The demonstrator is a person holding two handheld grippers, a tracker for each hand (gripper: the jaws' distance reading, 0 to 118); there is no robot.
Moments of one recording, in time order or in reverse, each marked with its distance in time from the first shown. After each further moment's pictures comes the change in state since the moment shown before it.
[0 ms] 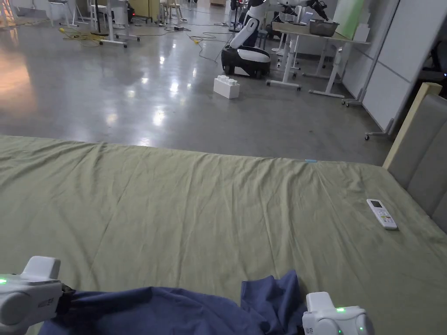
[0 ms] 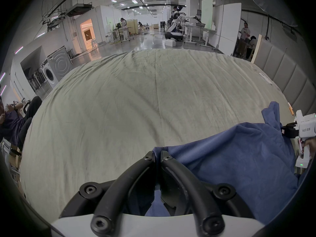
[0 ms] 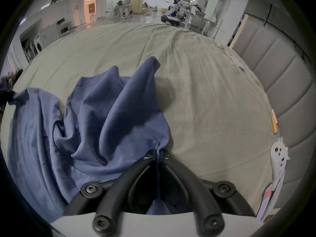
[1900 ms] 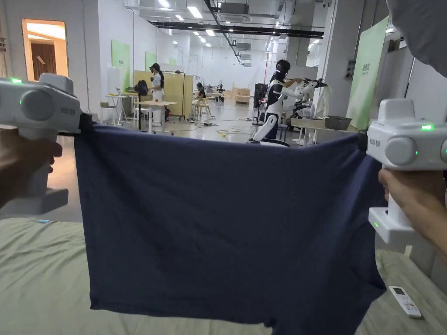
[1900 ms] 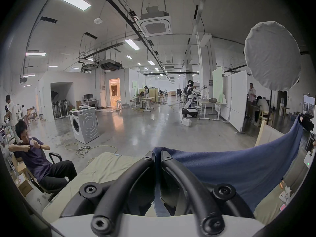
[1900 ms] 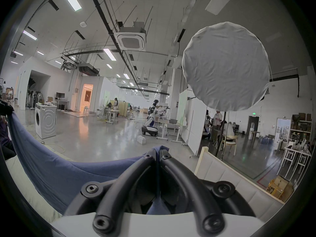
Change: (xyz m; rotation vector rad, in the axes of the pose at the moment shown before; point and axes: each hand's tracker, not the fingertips) left arm -0.082 0.294 0.330 0.672 0.176 0.114; right arm 0.095 0.260 0.427 1.043 -0.222 -0.123
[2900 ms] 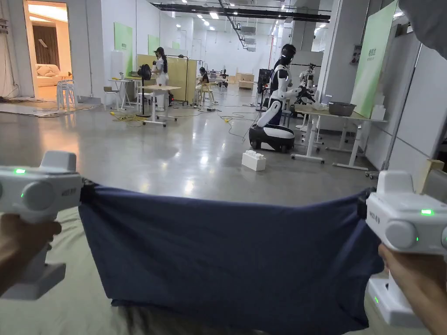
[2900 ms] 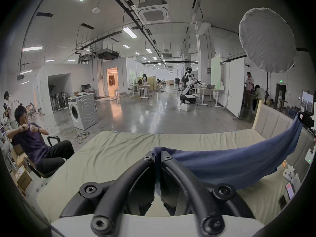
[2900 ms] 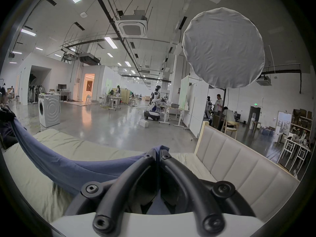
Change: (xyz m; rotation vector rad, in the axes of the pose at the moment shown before) left arm -0.006 -0.183 0.056 -0.113 -0.030 -0.014; right arm -0.006 -0.151 0.084 -0.145 0.033 -0.006
